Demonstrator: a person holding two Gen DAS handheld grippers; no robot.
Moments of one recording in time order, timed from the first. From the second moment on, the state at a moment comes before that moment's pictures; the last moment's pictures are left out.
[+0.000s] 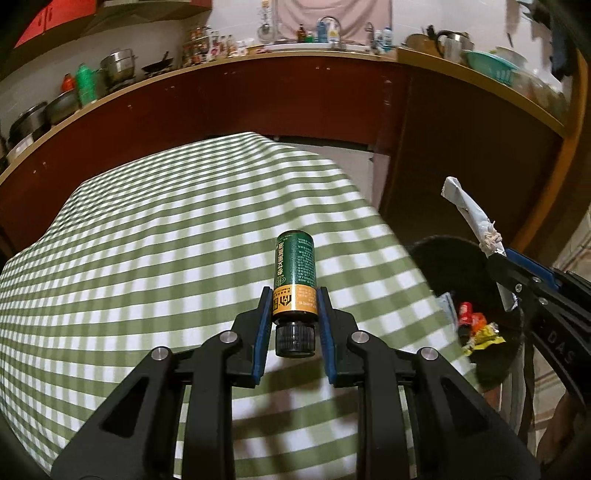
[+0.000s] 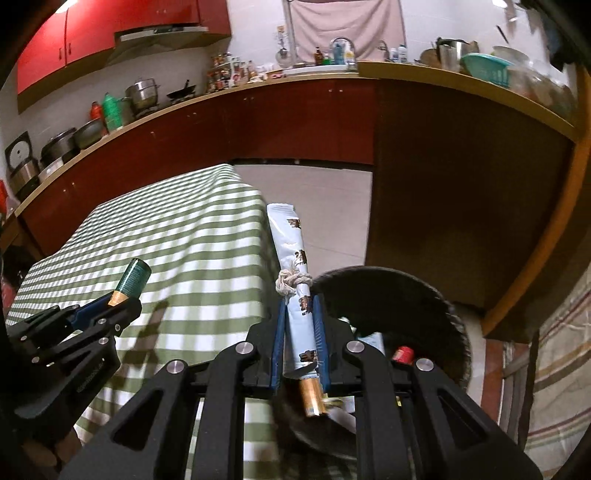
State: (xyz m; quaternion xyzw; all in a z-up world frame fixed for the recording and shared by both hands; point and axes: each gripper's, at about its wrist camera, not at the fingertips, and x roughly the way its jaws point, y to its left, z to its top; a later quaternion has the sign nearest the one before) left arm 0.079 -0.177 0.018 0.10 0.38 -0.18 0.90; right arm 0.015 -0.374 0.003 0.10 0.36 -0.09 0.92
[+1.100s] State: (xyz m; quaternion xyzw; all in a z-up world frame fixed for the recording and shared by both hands) left arm 0.051 -0.270 0.000 0.14 0.37 -0.24 0.88; right arm -0.022 -0.436 -0.020 0.14 0.36 -0.16 0.91
